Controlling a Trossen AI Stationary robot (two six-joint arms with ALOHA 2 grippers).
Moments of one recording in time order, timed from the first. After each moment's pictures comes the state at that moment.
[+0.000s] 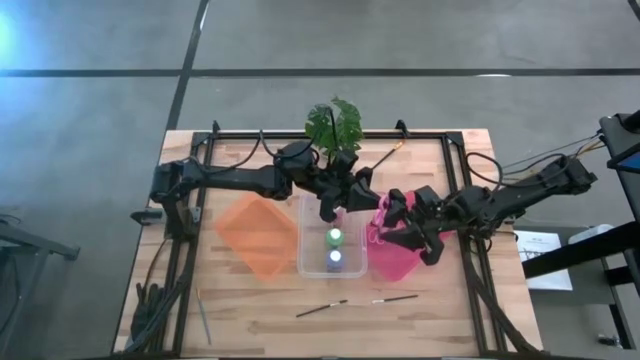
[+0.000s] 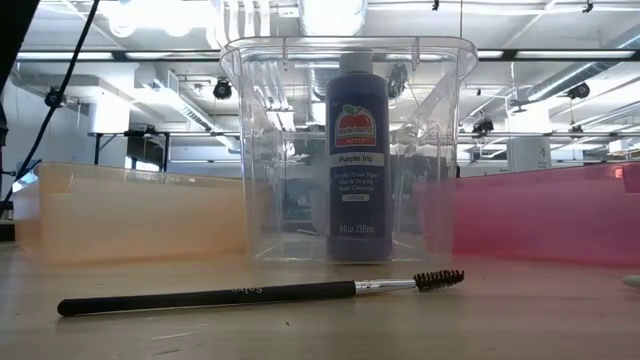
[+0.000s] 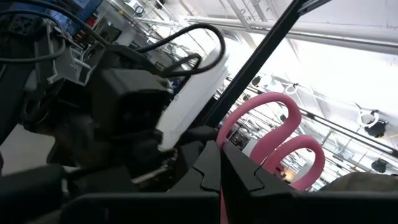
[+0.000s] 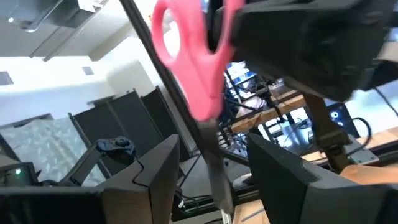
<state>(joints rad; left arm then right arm) 0.04 1.86 1.58 0.59 0.53 -0.81 0.33 1.04 0.72 0.58 0.09 0.52</state>
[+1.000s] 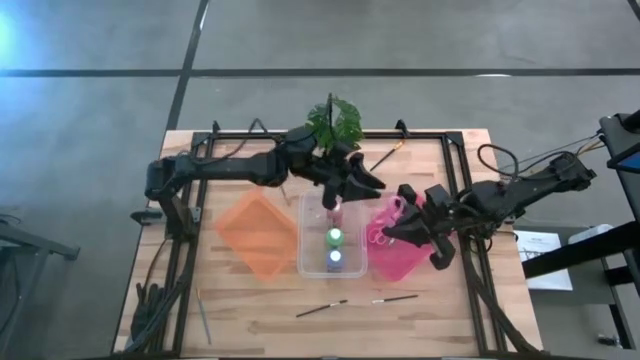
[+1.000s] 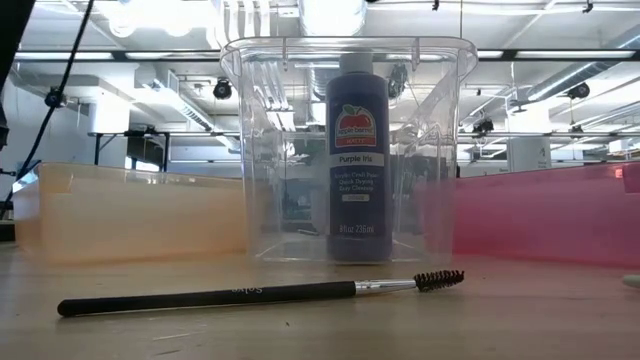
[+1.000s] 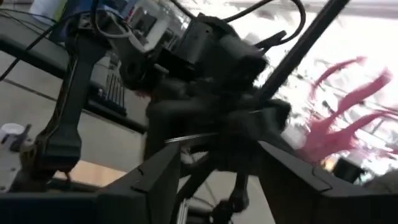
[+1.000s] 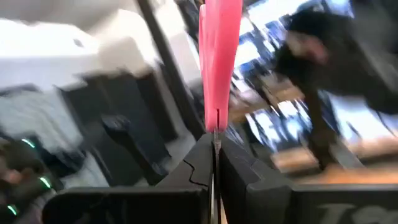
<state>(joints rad) 0.12 1.80 1.58 0.35 0.54 -0.67 0.39 1.00 0.91 0.27 0.14 0.42</state>
